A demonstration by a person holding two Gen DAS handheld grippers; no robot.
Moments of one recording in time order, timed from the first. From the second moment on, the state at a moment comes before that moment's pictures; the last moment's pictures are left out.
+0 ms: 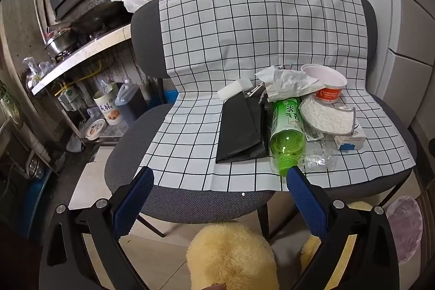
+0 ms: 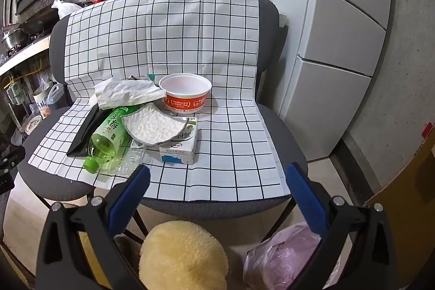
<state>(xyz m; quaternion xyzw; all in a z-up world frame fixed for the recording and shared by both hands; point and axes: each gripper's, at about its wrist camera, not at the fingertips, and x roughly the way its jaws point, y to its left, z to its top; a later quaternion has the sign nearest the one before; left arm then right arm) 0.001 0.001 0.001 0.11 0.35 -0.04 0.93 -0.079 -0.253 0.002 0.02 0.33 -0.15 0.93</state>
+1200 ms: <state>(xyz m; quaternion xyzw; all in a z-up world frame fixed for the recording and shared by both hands) -0.002 0.011 0.003 0.11 0.35 -0.03 0.93 -0.076 -0.252 -0.006 0.03 0.34 -0.15 0.93</state>
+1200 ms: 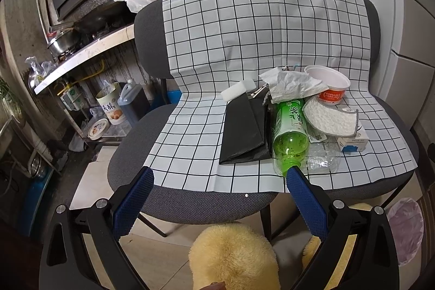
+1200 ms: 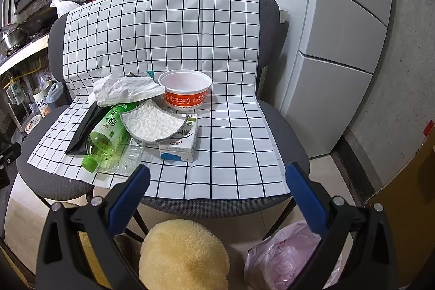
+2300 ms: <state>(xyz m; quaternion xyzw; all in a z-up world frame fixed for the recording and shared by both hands) 0.001 0.009 0.001 0.11 0.36 -0.03 0.93 -0.076 -0.255 -0.008 0.03 0.34 -0.16 0.93</state>
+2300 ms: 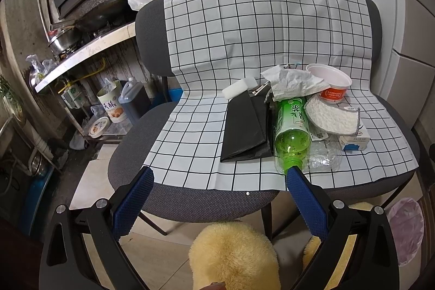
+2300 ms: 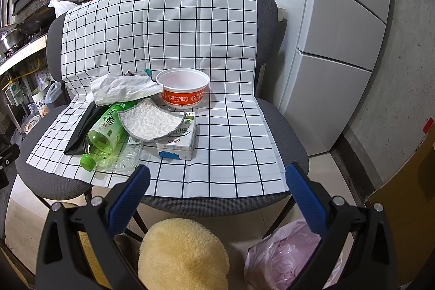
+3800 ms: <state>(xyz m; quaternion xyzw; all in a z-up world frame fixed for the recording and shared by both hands) 0.093 0.034 -0.082 0.09 0.44 -0.02 0.89 0.060 -0.201 -0.089 -0.05 0.37 0.01 0.93</state>
